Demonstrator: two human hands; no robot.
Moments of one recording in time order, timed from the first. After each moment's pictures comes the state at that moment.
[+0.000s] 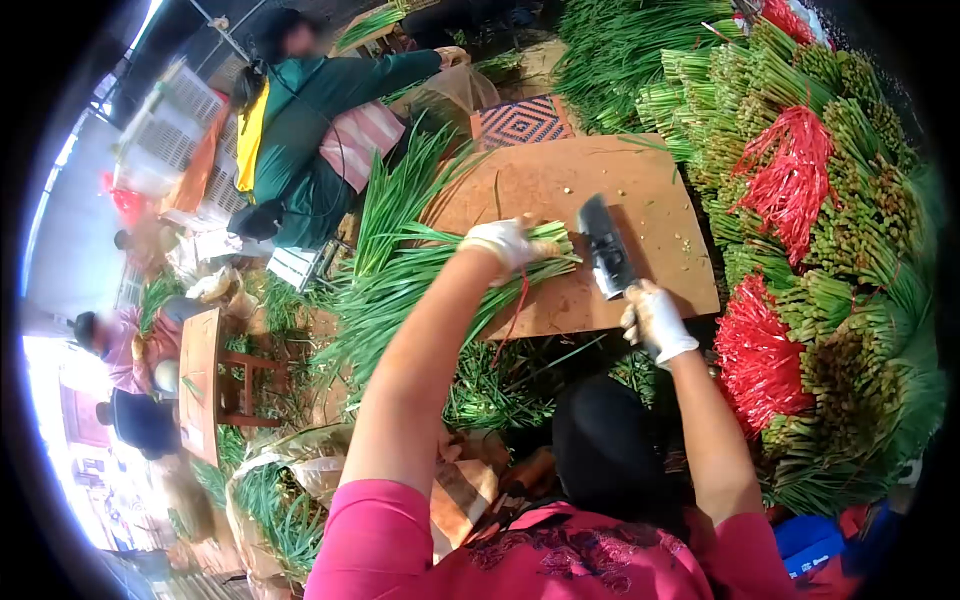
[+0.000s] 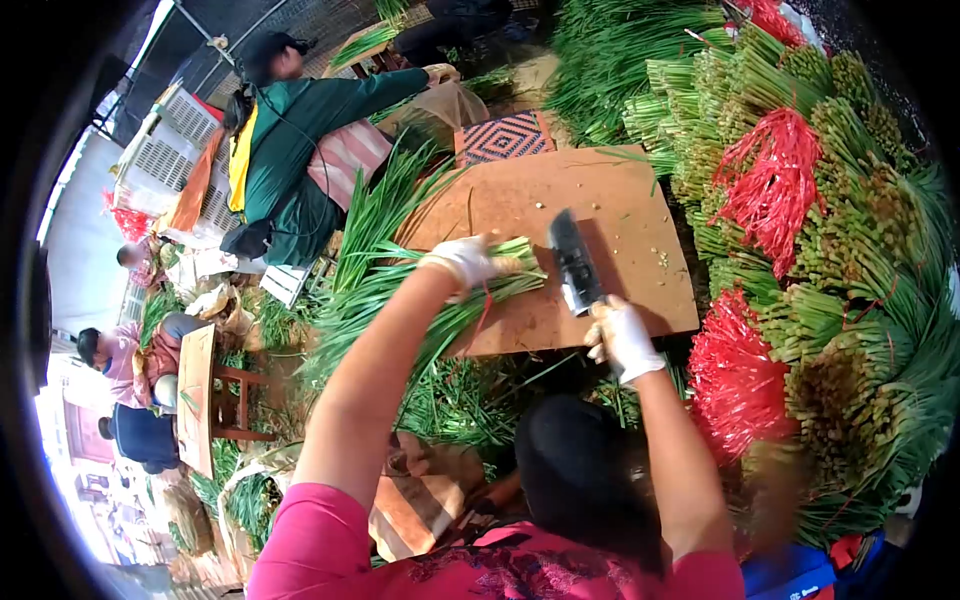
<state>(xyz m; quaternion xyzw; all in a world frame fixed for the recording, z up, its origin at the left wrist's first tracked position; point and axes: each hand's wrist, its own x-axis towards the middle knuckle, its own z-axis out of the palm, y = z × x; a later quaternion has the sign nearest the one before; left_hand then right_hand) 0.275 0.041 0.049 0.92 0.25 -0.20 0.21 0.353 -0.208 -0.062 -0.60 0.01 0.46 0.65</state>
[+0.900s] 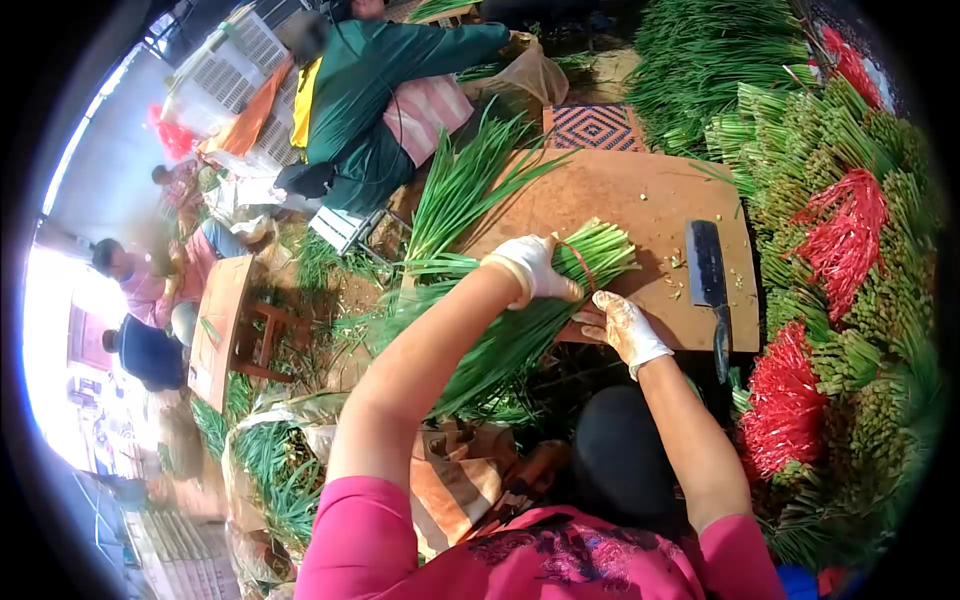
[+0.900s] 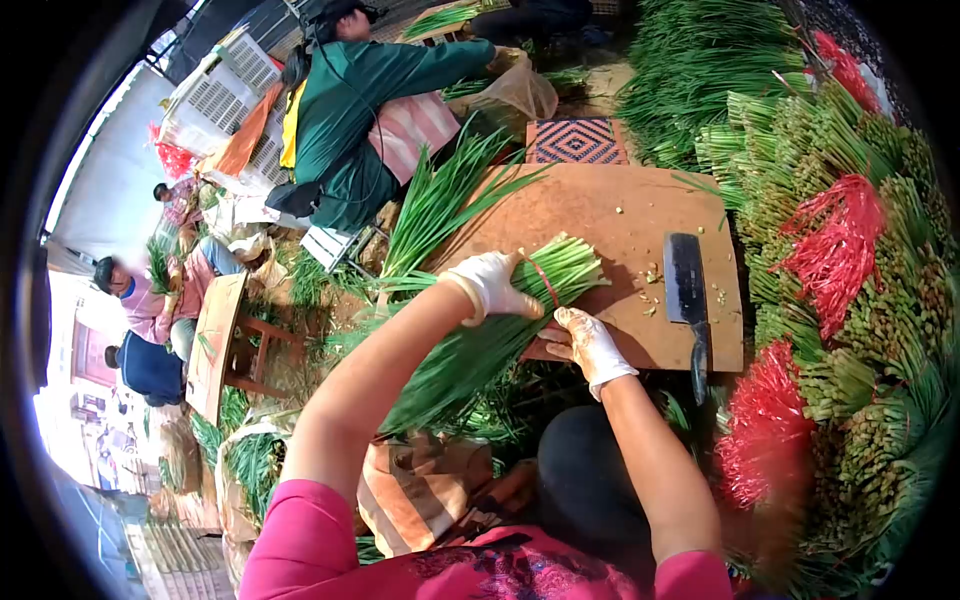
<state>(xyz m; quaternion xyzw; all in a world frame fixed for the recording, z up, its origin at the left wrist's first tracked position) 0.216 0.062 0.066 0.91 0.26 -0.25 0.18 0.292 -0.110 -0.069 -0.47 -0.03 0.59 0.66</state>
